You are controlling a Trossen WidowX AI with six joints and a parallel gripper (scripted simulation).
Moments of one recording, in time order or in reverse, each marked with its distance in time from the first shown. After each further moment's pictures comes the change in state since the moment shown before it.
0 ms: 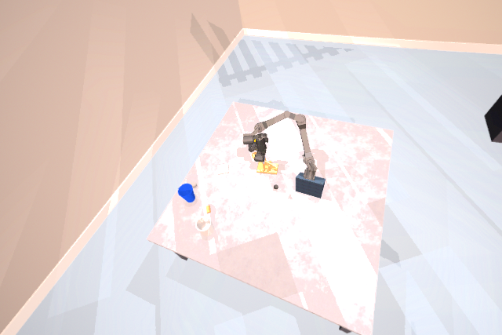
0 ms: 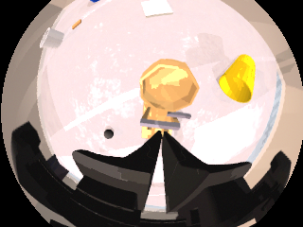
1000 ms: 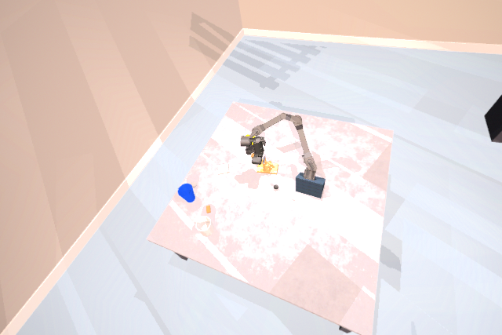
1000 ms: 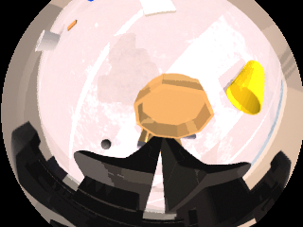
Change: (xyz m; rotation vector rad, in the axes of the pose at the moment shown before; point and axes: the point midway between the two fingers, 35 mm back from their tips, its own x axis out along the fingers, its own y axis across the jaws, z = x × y) arm 0.029 0.002 0.020 -0.004 0.000 0.010
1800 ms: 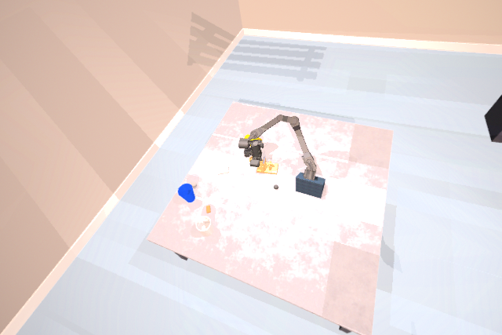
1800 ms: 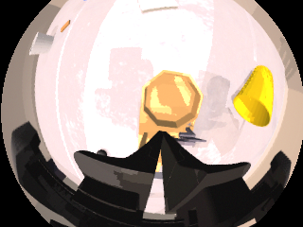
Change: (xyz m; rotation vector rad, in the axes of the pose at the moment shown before) arm 0.031 -0.001 0.016 0.000 -0.001 -0.001
